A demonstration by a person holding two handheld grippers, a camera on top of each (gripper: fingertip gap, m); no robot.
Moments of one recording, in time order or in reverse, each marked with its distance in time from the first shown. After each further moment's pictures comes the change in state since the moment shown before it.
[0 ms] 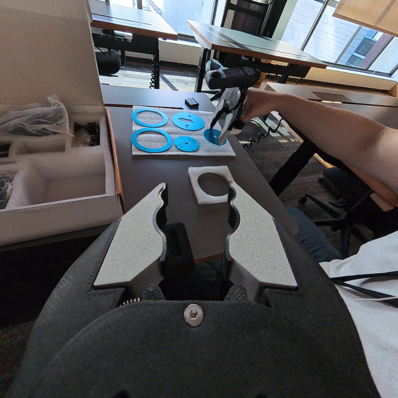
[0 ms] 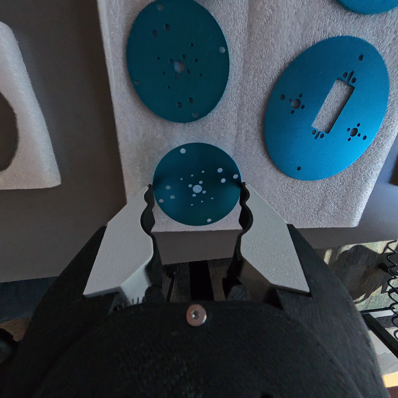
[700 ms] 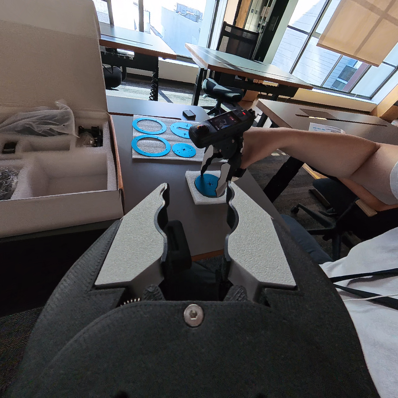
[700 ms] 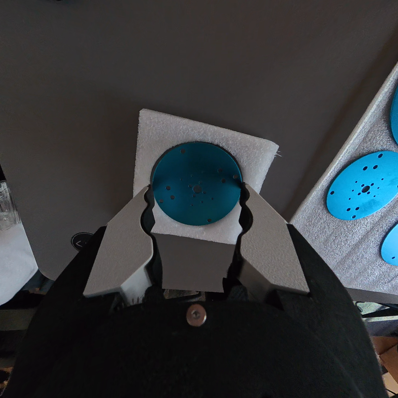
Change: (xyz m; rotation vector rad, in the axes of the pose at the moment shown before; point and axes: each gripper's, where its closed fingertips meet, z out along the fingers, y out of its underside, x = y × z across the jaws) left arm 0.001 0.004 -0.027 0.073 0.017 -0.027; right arm -0.187 -0.064 0.001 -0.103 -0.076 -0.230
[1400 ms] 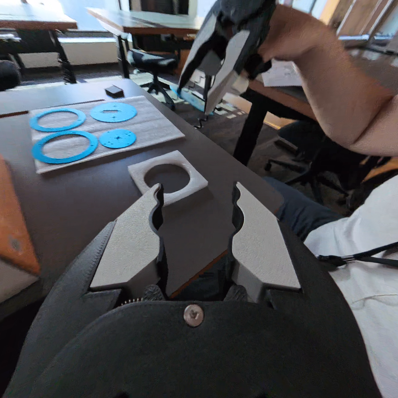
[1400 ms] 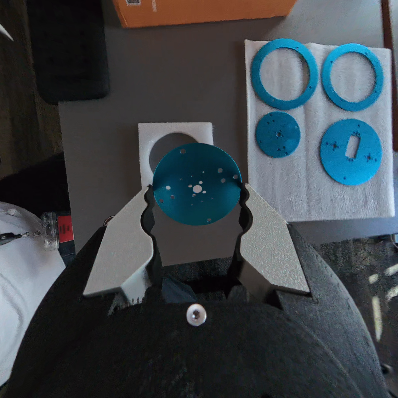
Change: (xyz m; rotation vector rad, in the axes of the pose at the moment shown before) left arm 0.058 0.069 0.091 -0.087 0.286 0.203; right arm 0.013 0.051 -0.119 0.477 0.130 0.285
